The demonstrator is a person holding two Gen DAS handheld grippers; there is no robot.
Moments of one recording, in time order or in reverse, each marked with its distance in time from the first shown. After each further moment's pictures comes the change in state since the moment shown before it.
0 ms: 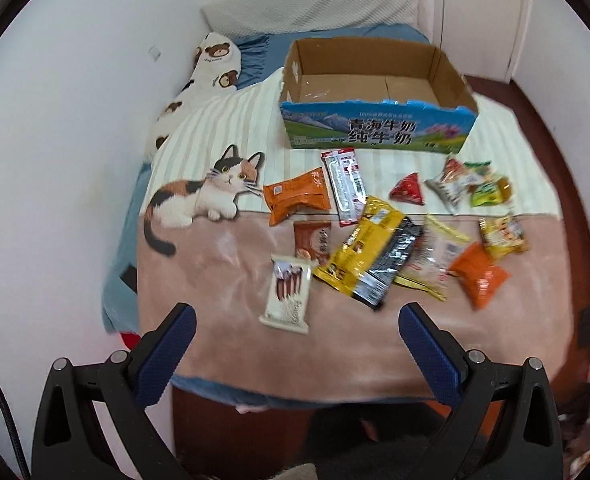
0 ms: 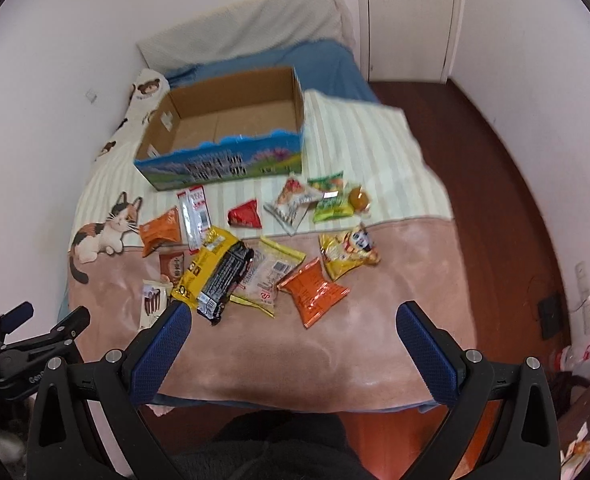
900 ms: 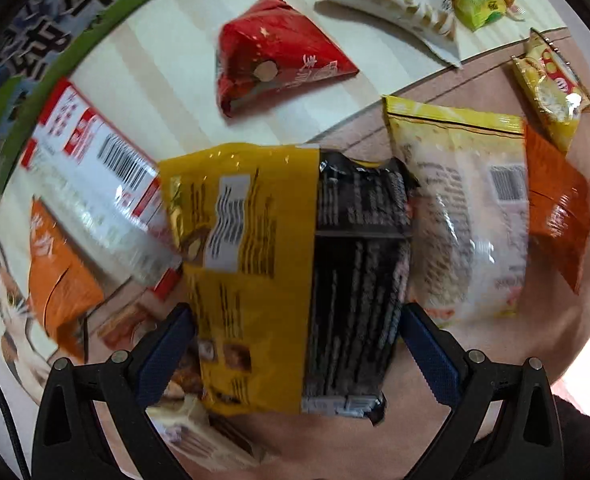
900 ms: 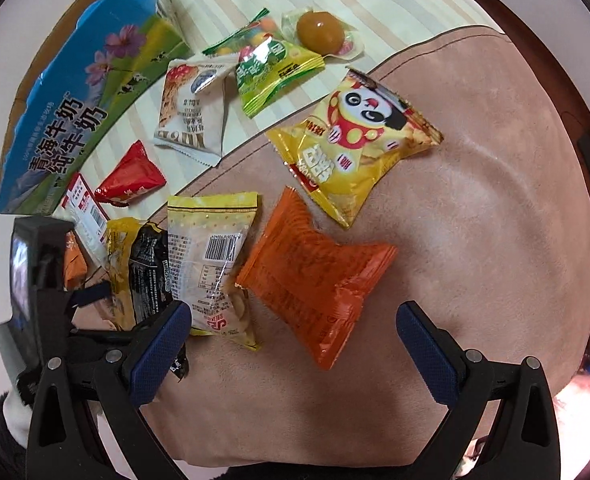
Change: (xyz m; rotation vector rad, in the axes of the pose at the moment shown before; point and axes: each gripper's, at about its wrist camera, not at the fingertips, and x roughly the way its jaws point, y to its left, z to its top) left arm 0.283 -0.149 0.051 0.620 0.411 -0.267; right arm 0.262 -0.059 -0.017 0.439 0.339 0.053
